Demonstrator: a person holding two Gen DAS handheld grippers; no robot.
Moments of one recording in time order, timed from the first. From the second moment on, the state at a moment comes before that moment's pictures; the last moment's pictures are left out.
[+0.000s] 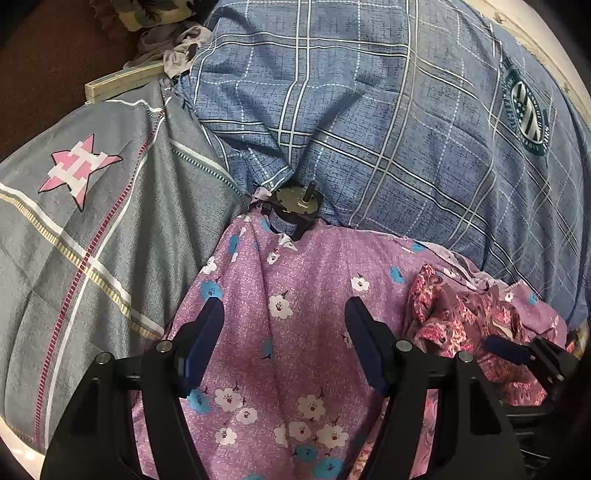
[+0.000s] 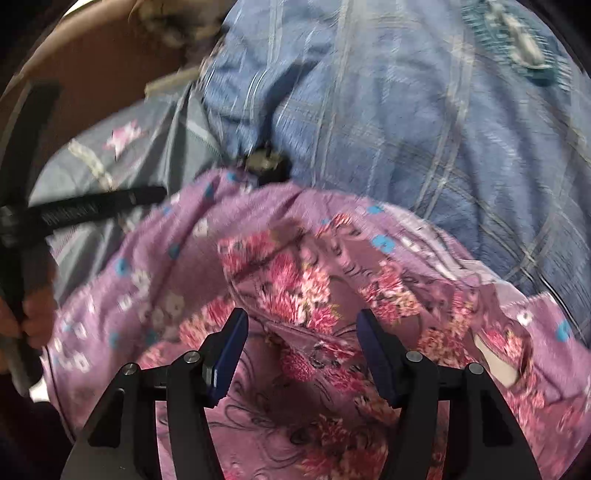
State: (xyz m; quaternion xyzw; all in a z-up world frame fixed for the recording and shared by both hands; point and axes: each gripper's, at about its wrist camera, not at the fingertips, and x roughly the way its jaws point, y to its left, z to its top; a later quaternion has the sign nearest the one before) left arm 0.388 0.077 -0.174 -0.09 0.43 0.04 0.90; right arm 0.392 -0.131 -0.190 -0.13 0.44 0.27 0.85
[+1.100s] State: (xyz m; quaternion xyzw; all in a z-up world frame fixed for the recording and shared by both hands) left arm 0.371 -0.038 -0.204 0.02 0.45 -0.07 0.89; right arm 0.367 -0.392 -0.153 0.09 0.39 0.00 0.92
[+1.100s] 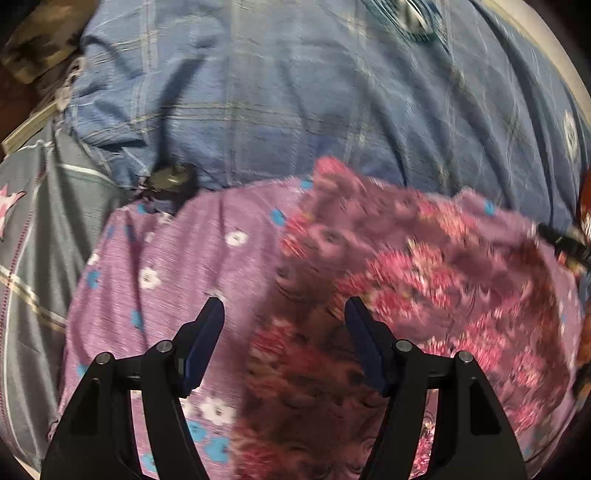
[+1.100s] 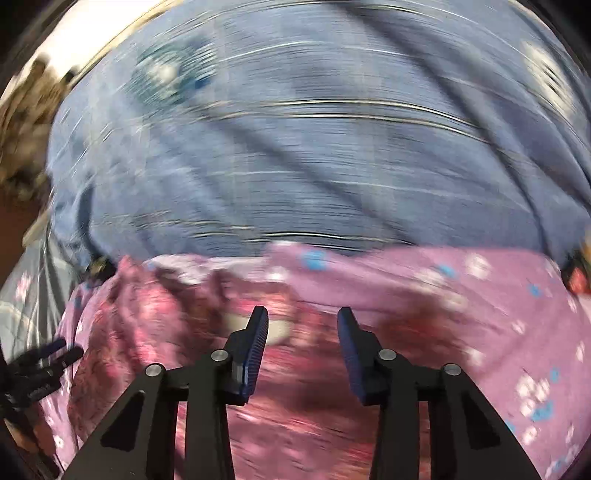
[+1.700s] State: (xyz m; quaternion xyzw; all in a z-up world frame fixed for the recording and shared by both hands) left arm 0.384 -0.063 -0.238 0.05 0.48 -0.05 0.87; right arm 0.413 -0.454 -0.206 0.06 0.45 -0.10 0.88
